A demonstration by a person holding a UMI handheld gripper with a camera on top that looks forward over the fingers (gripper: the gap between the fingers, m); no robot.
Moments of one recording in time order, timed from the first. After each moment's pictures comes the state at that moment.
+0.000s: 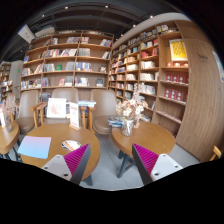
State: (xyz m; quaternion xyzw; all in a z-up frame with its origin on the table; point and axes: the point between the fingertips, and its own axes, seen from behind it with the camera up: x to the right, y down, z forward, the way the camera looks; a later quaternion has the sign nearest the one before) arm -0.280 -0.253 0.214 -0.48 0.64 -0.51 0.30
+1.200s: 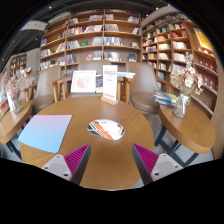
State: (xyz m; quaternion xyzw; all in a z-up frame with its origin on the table) arm -0.125 -0.143 0.028 -0.61 0.63 -0.37 0.33
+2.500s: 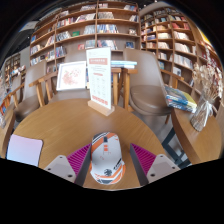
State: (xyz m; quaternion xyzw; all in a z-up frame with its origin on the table) arm 0.062 -0.177 -0.015 -0.61 0.66 -0.33 0.29
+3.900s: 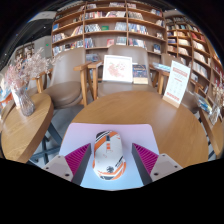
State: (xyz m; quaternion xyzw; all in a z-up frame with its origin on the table) arm -0.020 0.147 -0.004 -0.66 0.62 -0.29 0.30
